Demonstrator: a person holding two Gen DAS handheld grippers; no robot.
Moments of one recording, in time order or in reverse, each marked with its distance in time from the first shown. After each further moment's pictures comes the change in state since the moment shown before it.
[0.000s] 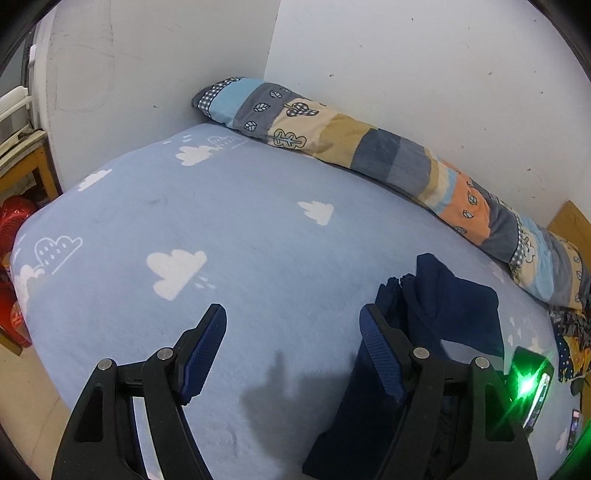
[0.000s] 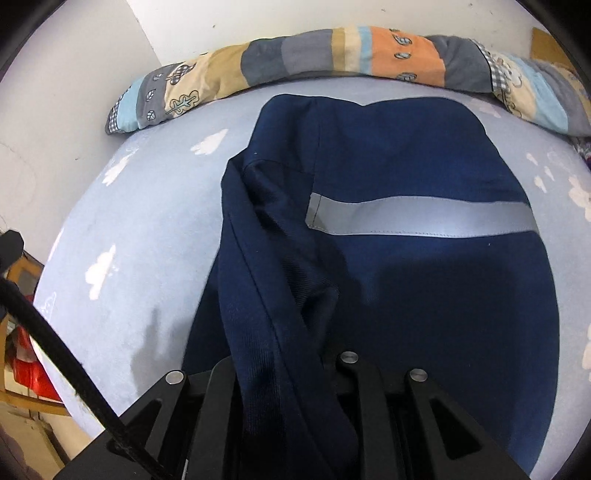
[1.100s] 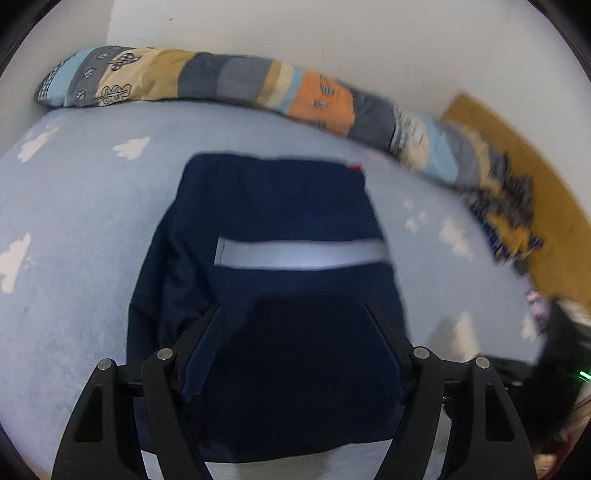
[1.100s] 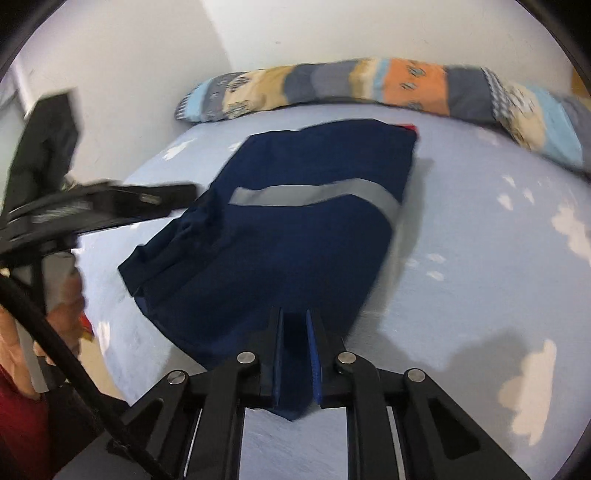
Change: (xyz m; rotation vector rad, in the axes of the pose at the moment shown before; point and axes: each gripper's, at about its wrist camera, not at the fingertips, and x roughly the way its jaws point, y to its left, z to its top) left arm 0.036 -0.152 -0.085 0.339 0.262 -0.374; right arm -0.093 -0.152 -0.049 -0.266 -0.086 0.201
